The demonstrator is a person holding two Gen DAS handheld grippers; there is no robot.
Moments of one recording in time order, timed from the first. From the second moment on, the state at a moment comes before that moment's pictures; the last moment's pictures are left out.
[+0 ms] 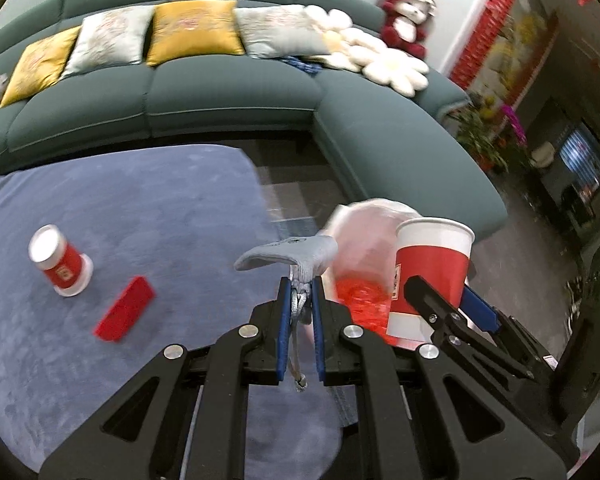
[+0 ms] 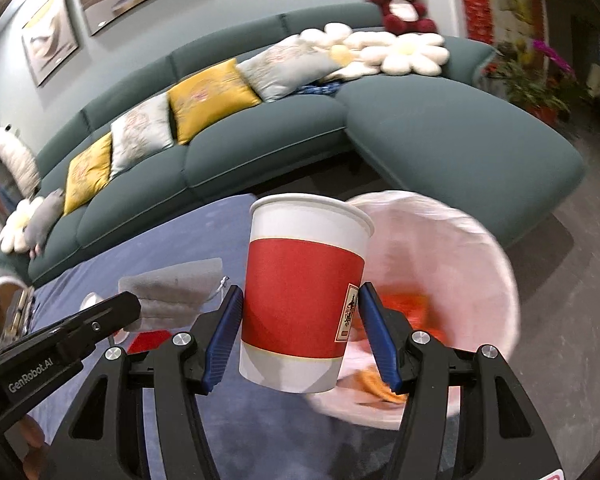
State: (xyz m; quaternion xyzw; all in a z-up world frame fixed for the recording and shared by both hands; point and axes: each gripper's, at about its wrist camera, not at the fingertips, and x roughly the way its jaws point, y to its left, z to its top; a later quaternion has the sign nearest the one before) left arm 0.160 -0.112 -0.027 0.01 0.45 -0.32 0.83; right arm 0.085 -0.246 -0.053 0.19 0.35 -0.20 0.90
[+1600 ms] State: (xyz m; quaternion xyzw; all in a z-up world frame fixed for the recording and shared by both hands) left arm 0.158 -0.138 -0.035 0.01 0.47 -0.29 0.83; right arm 0.063 -0.286 -0.059 0.21 0.35 -0.22 0.89
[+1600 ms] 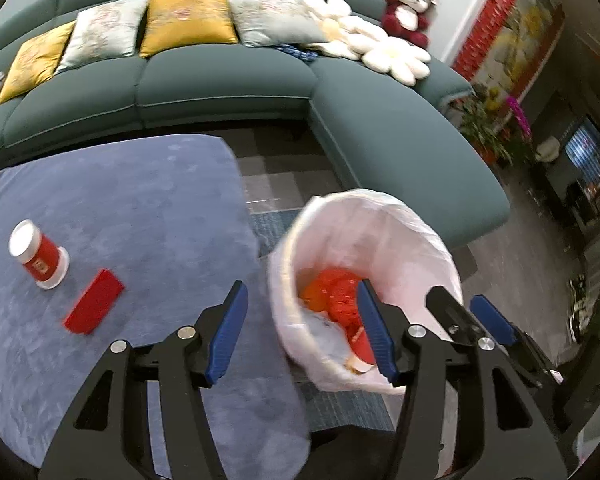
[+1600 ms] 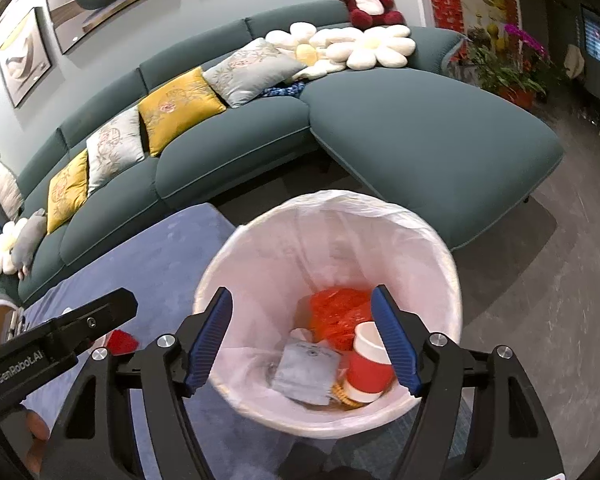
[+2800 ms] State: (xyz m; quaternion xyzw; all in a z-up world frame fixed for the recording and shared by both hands) left arm 0.232 0.140 -0.071 -0.09 0.48 -0.10 0.87; right arm 0.182 -0.044 -0.081 0.11 0.43 -0.08 0.89
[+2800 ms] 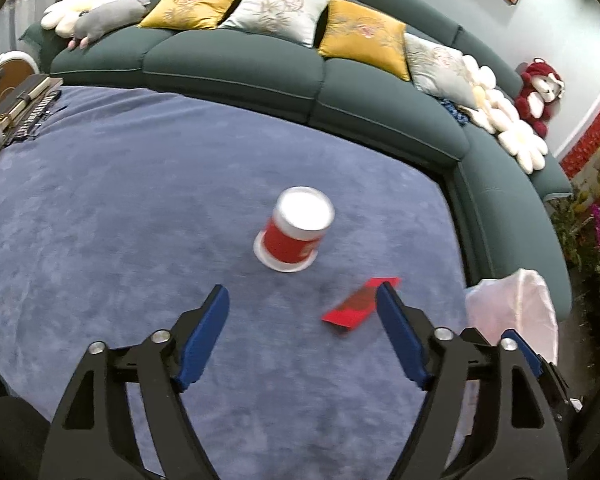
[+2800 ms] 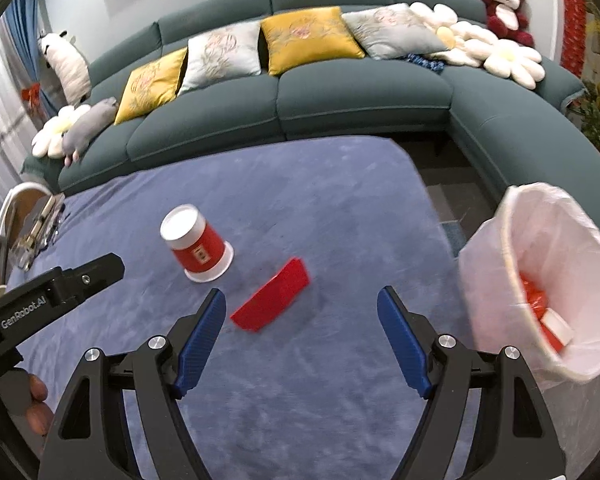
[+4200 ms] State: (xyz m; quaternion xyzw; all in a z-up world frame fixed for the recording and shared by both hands) left arm 0.333 0.080 -0.166 0.04 0.51 -0.13 0.85; right arm 0.250 -0.046 -0.201 0.16 0.53 -0.11 0.82
